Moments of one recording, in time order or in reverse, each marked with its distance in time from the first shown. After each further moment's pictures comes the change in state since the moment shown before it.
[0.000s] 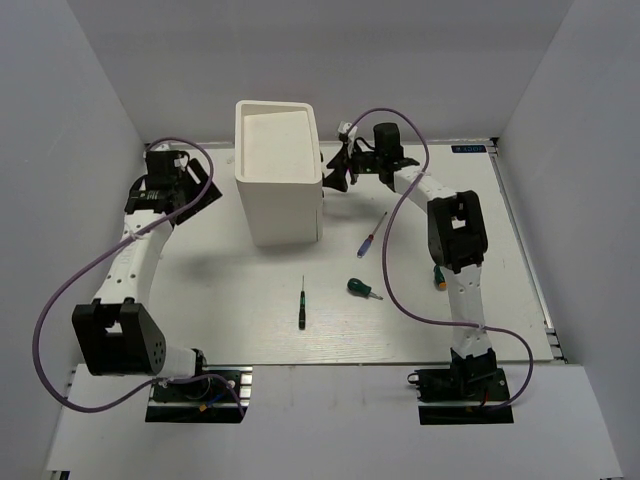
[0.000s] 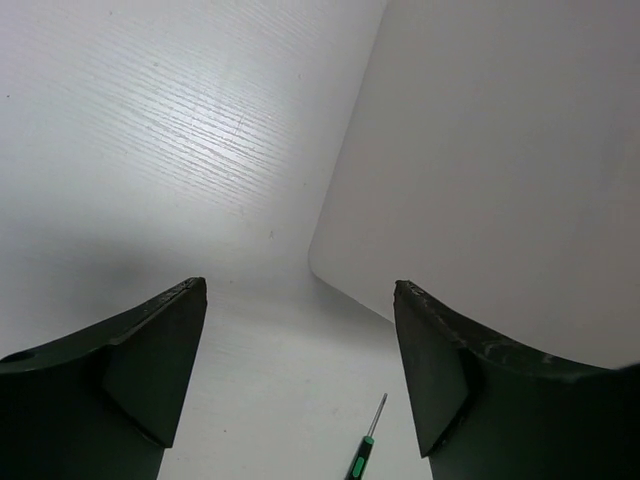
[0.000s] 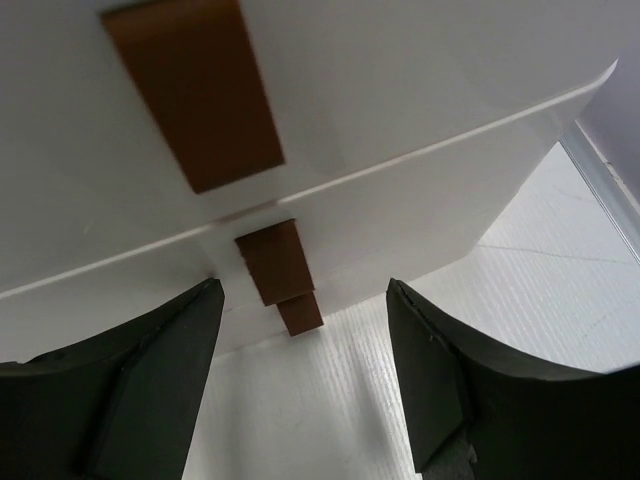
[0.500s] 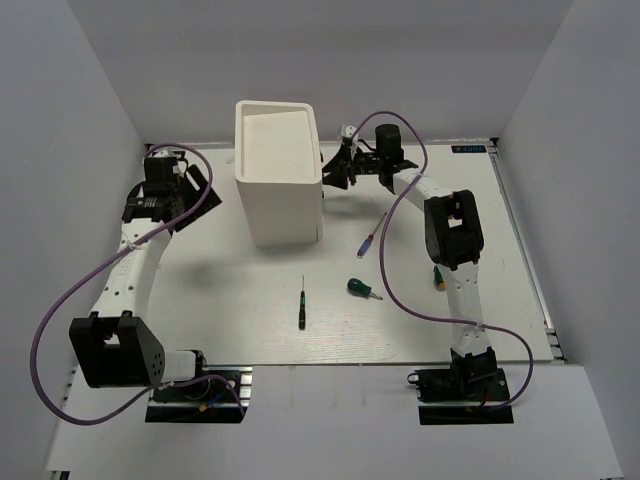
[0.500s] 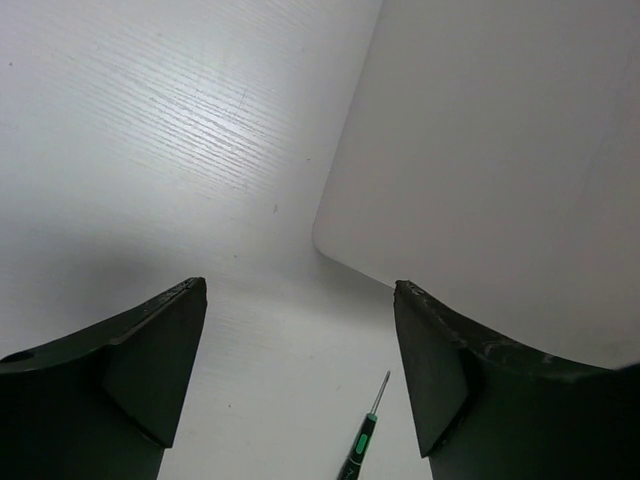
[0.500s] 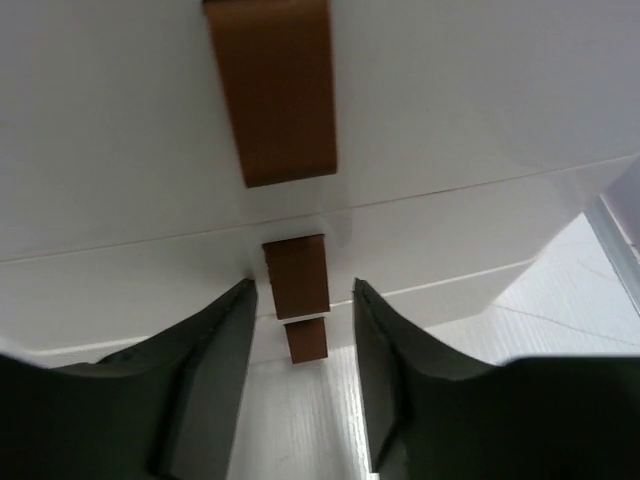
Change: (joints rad) left arm -0.002 -0.079 -0.034 -0.036 0.012 -0.003; right arm -0.013 0.086 0.047 0.138 -0.180 -0.001
